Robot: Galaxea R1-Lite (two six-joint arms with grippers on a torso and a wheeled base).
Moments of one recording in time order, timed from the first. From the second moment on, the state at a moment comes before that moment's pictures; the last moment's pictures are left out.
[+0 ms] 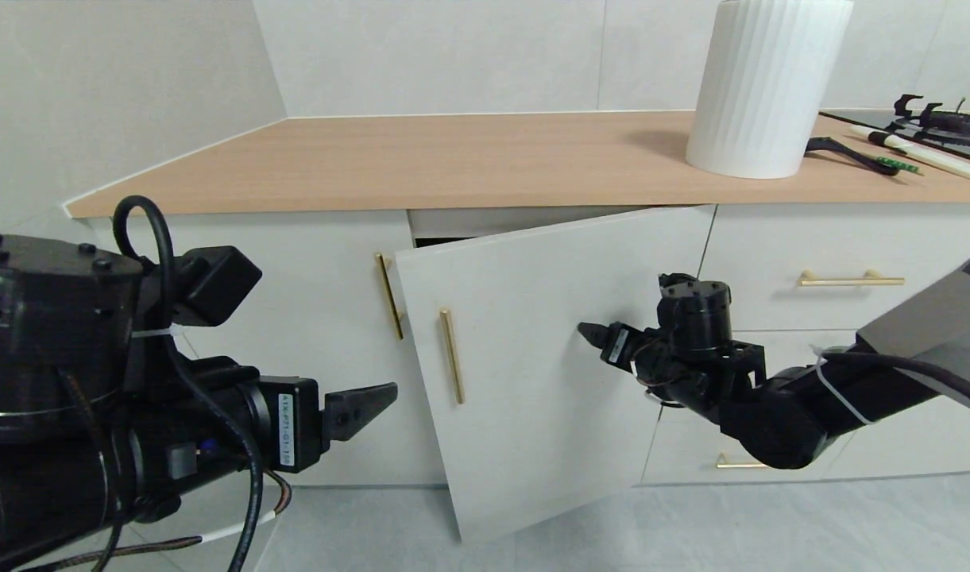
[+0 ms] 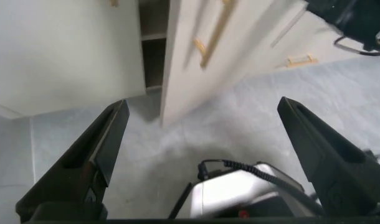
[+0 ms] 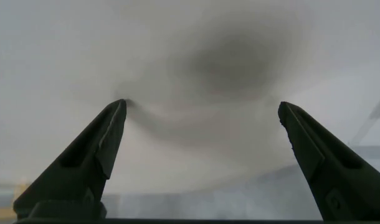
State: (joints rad) left arm -0.64 1.31 -0.79 0.00 0.24 -0.34; right arm 0.54 2.11 -1.02 -0.78 -0.22 0.63
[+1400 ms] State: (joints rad) left arm -0.64 1.29 -0.79 -0.01 0.25 -0.34; right arm 0.49 2.18 -1.16 -0.82 -0.45 0.64
